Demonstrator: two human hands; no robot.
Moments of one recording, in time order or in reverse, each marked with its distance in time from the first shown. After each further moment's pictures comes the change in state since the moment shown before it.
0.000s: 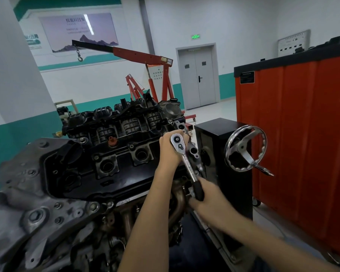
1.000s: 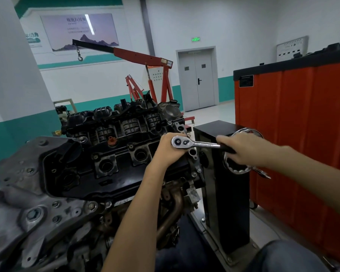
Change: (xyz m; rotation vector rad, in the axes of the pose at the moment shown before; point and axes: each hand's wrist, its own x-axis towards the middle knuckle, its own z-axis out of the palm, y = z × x) left_hand 0.010 -0.007 -0.018 0.132 -0.260 0.157; right_hand 0.070 -0.023 -0.134 -1.054 -0.182 -0.296
